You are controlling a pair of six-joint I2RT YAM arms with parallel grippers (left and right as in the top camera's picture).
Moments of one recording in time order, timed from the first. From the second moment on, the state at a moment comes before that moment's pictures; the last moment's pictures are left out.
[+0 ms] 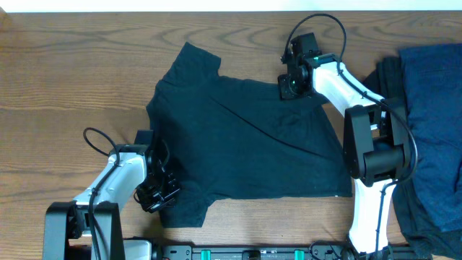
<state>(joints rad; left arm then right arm) -0.04 1.49 0.62 -0.93 0.25 -0.53 0.25 2.24 1.63 -0.63 -0.14 0.12</state>
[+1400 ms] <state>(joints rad) -0.04 1.49 0.62 -0.93 0.25 -0.53 0.01 1.96 1.64 -0.81 -0.22 0.11</state>
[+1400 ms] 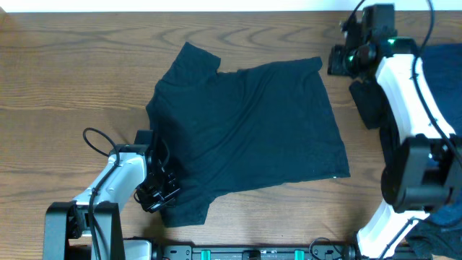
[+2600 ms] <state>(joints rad) -0.04 1.49 0.62 -0.92 0.25 -0.53 -0.06 2.17 1.56 -0.84 -0.12 0.11</state>
